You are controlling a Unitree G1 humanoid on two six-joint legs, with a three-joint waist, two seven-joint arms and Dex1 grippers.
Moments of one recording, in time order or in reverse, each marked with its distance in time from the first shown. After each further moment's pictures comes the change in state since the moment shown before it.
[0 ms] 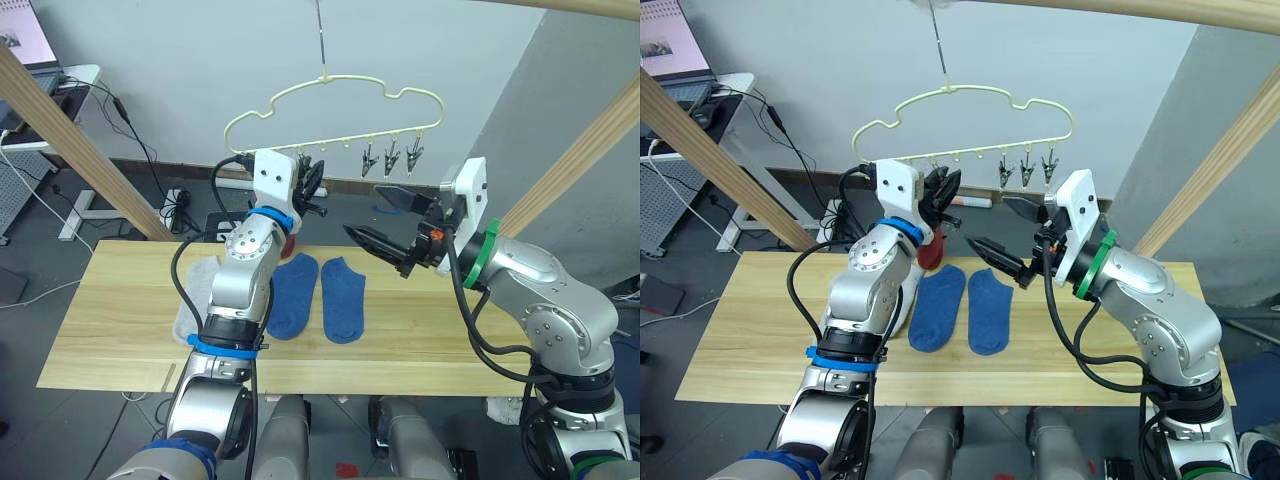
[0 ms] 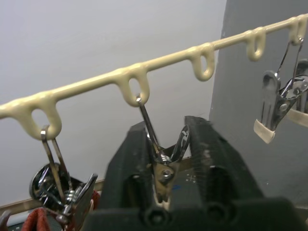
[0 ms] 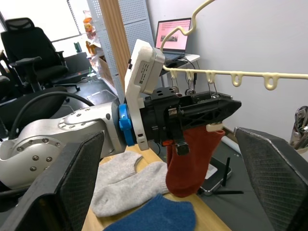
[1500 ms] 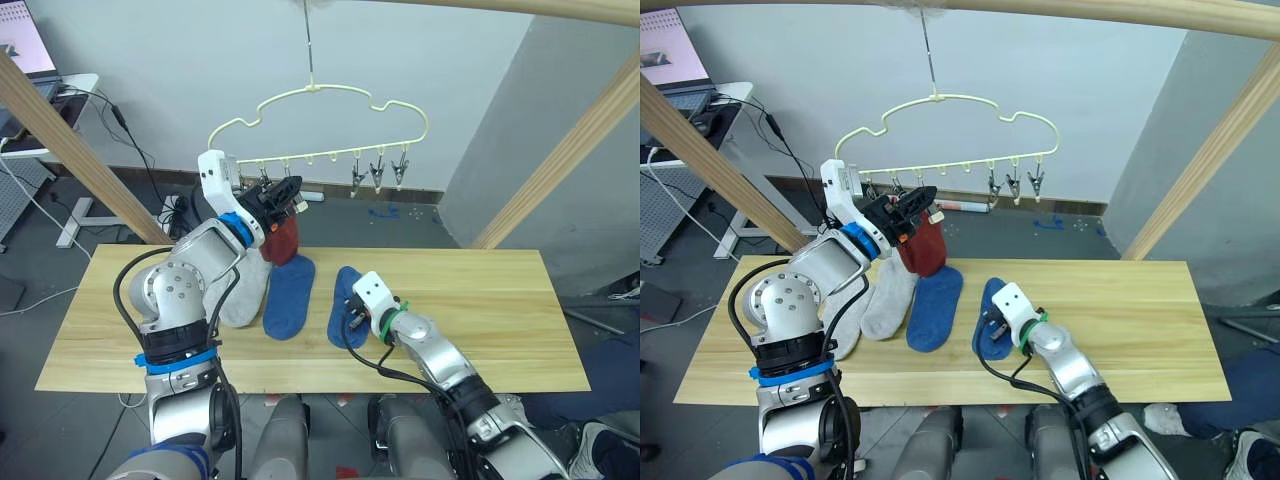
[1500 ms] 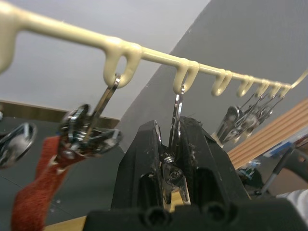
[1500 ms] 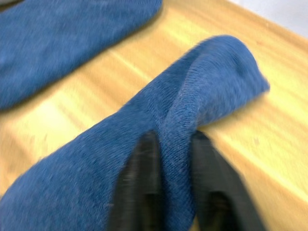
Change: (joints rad) left arm 0.005 0.029 0.421 -0.232 -0.711 0.824 0.160; right arm 0.158 0.229 0.372 0.838 -0.746 -0.505 -0.100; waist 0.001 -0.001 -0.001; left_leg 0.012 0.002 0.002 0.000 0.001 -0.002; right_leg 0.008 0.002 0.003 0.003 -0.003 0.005
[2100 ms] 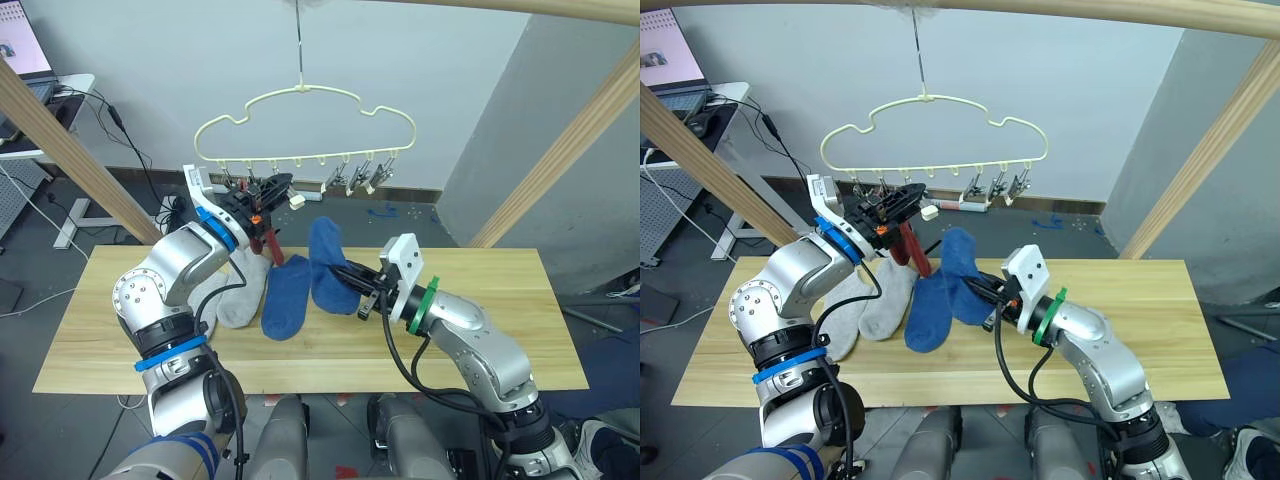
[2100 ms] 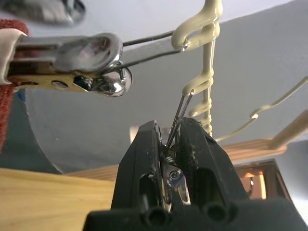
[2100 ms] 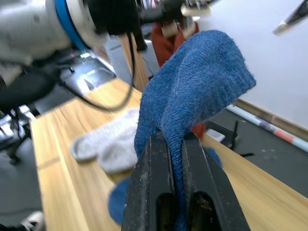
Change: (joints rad) left arm -0.015 -0.008 0.188 0.216 -0.722 0.108 0.458; right arm 0.044 -0.009 -0.145 -0.666 0.389 0.277 0.174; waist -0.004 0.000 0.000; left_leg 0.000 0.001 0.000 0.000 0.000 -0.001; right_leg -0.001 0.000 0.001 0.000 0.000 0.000
